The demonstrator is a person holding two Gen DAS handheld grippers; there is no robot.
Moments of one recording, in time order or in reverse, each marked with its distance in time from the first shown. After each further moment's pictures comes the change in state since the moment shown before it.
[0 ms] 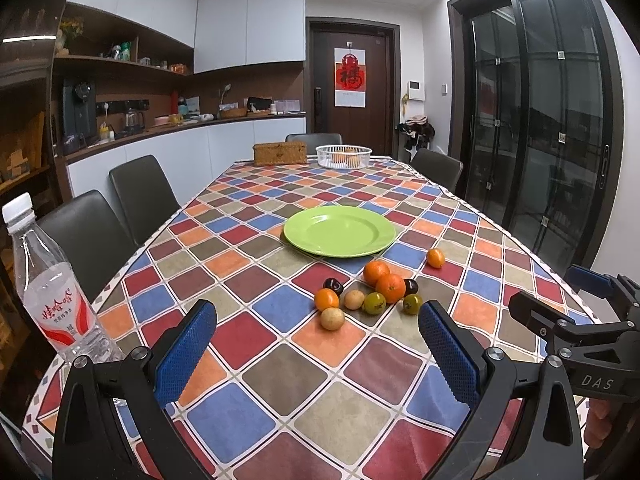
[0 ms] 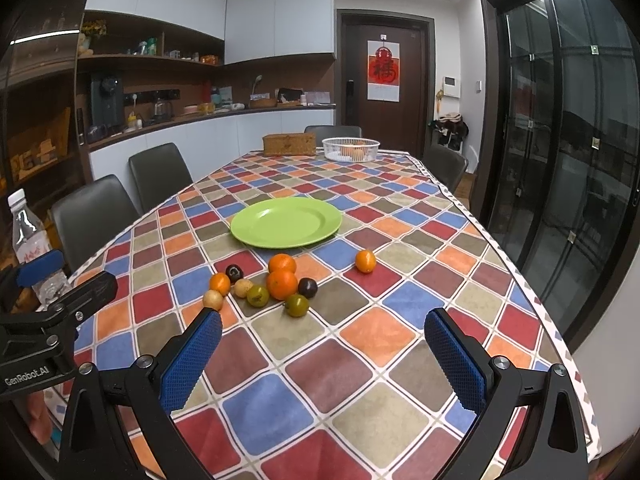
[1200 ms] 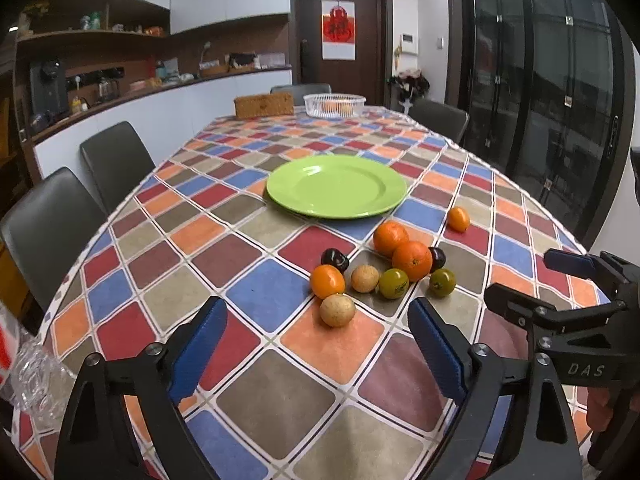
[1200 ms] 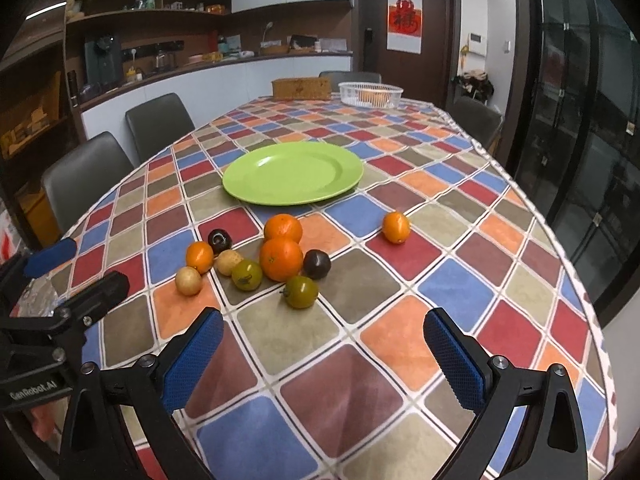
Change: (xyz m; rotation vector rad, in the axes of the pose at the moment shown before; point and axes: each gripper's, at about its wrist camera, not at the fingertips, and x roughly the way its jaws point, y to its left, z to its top) left arm 0.106 0.004 -0.008 0.037 0.187 -0.044; right arm 0.106 0.003 0.004 -0.026 0.214 0.061
